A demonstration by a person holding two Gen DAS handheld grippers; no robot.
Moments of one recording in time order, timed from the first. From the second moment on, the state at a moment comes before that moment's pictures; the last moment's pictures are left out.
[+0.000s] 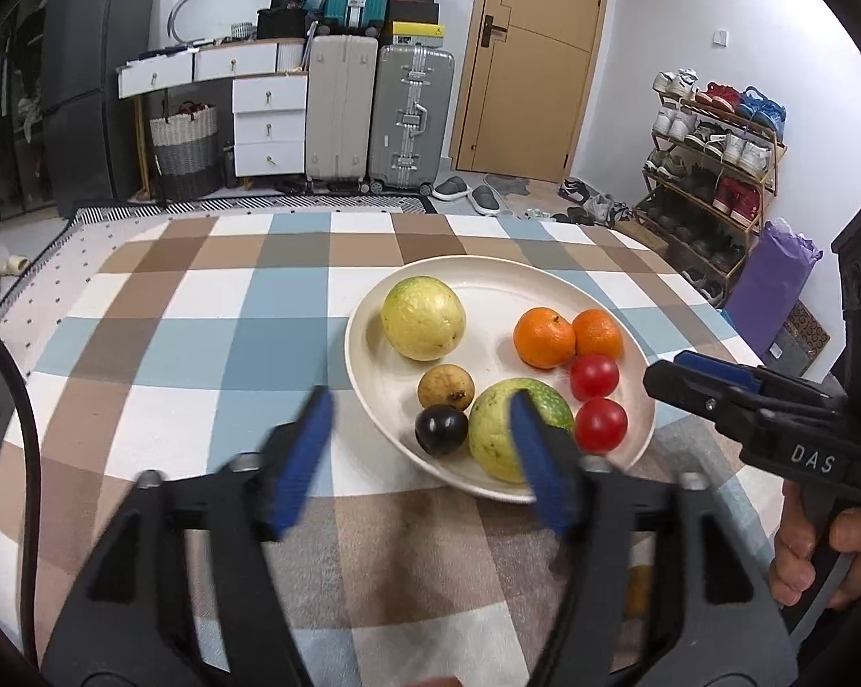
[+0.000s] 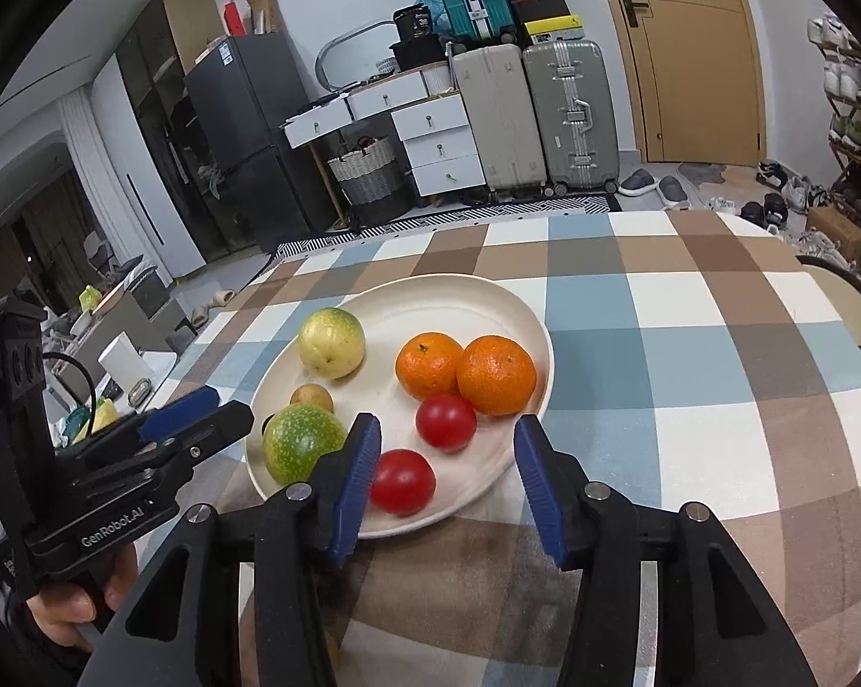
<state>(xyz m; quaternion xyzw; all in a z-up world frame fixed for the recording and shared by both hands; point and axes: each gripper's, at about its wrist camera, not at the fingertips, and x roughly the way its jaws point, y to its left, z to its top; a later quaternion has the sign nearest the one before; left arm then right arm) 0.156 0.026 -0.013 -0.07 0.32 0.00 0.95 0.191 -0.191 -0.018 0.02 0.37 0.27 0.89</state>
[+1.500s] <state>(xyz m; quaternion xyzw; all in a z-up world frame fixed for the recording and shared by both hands) 0.100 -0.001 -0.003 -0.06 0.32 -0.01 0.95 0.127 -0.189 -0.031 -0.08 0.38 0.34 0.86</state>
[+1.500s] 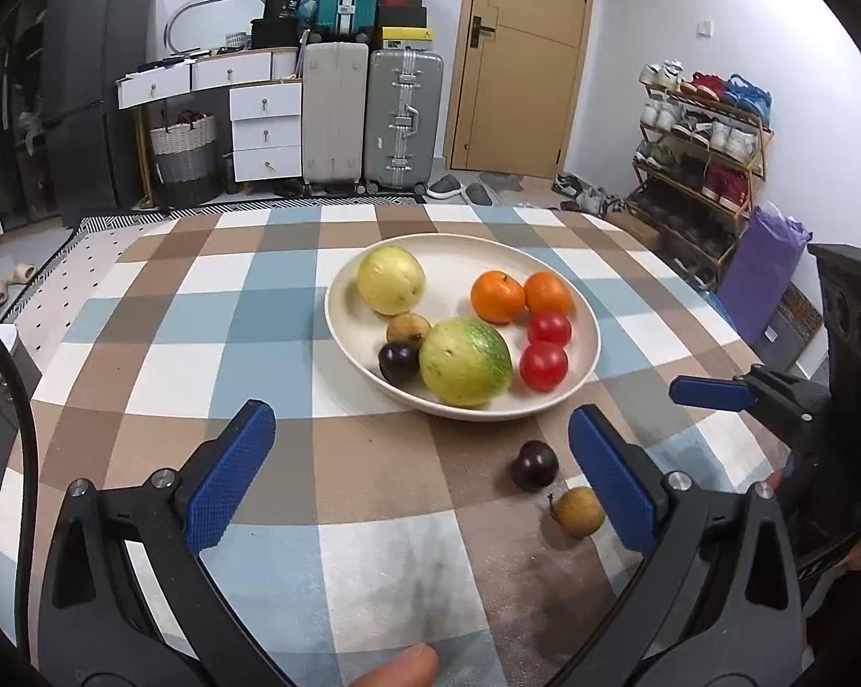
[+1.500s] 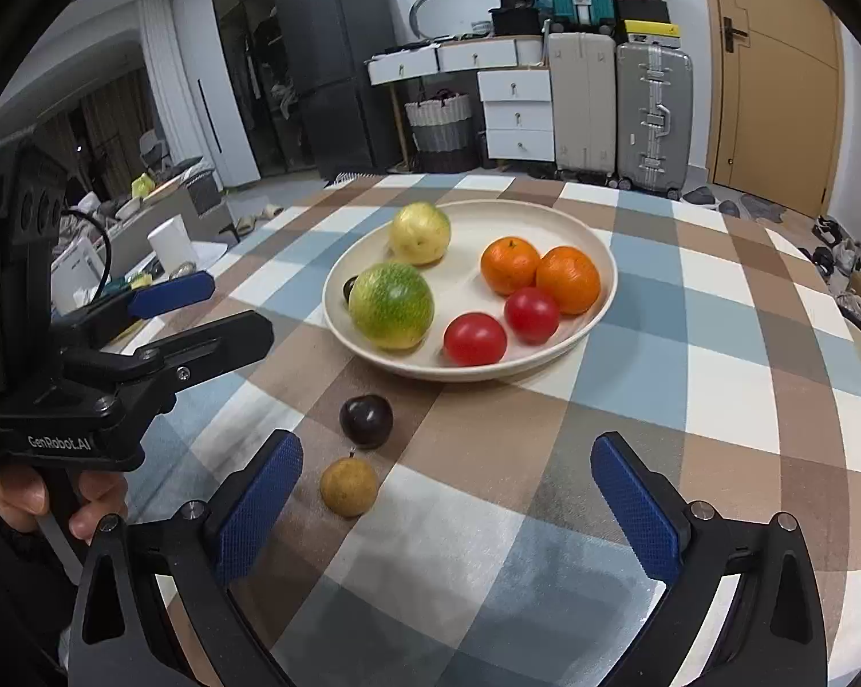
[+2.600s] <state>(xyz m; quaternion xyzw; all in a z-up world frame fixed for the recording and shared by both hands) 0.106 -0.003 -0.014 -0.05 0.33 -0.01 0.94 0.109 -0.158 -0.049 -0.15 0.41 0.42 0.80</state>
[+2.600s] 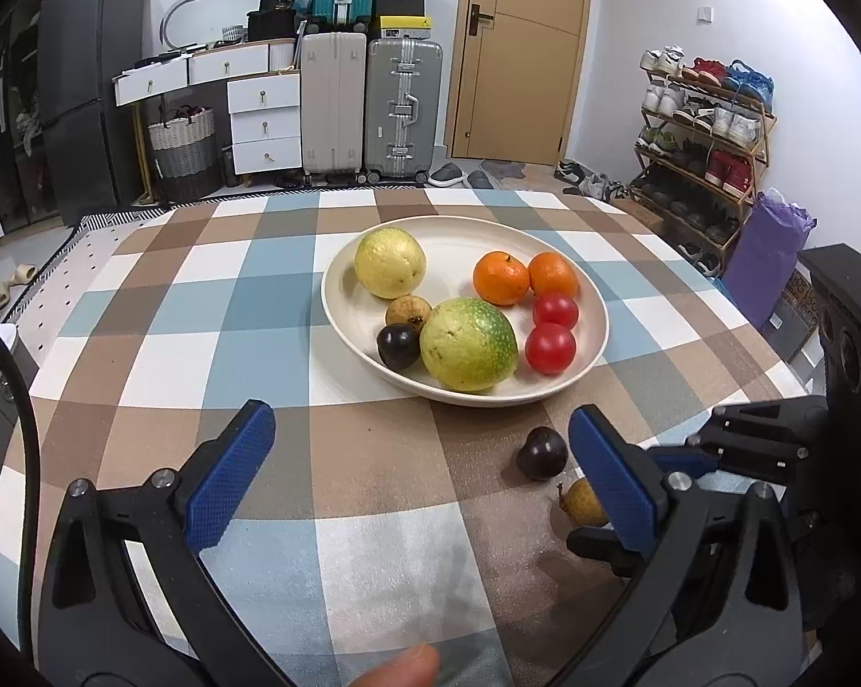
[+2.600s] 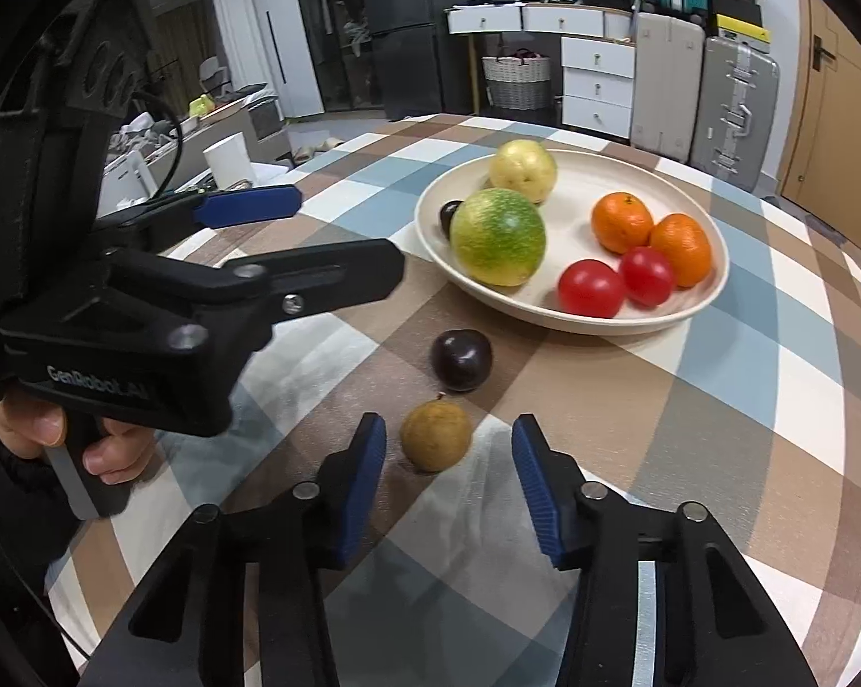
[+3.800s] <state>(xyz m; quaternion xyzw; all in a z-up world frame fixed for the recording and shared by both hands) 0.120 -0.047 -0.038 0.00 0.40 -0.09 0.91 0.145 -0.202 -0.029 -0.06 0.38 0.34 0.86</state>
